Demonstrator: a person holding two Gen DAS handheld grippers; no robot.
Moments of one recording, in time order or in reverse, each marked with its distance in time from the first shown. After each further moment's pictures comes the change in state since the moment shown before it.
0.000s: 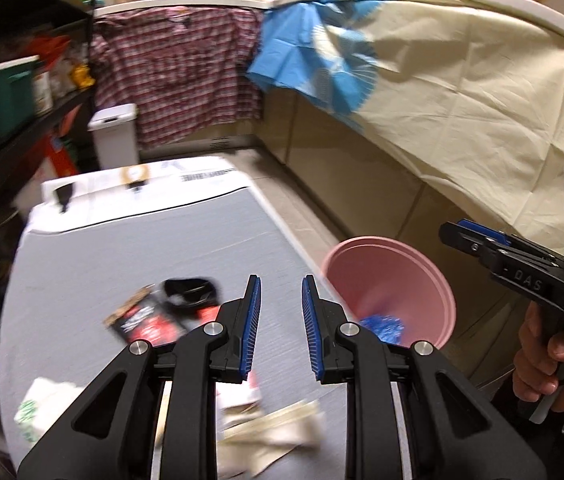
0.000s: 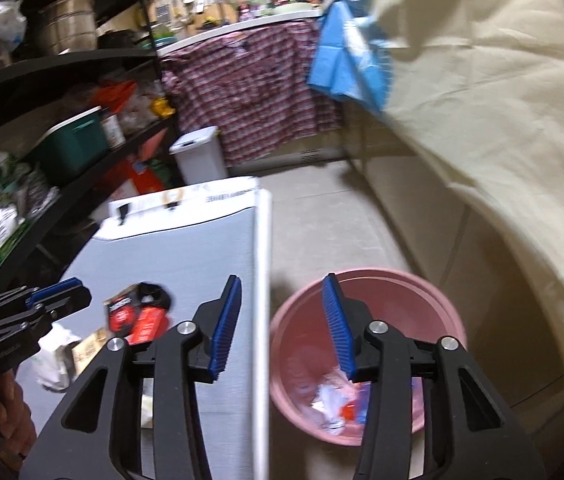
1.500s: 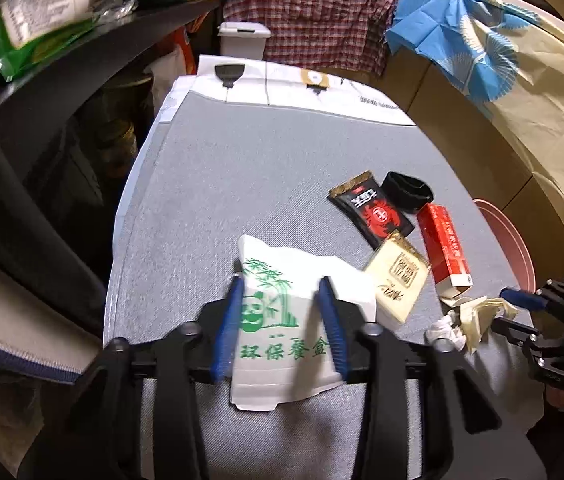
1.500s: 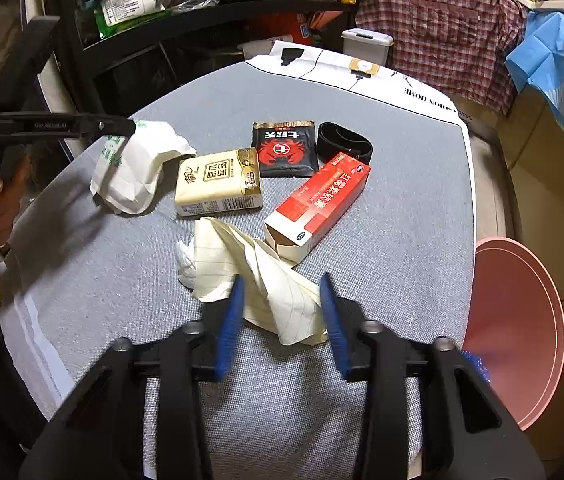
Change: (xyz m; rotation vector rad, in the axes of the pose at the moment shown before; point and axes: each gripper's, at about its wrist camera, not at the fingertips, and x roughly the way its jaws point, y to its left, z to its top) left arm -0.039 0.176 -0.089 -0.258 0.179 0.179; right arm 0.047 0.146 -0.103 -0.520 0.341 0.277
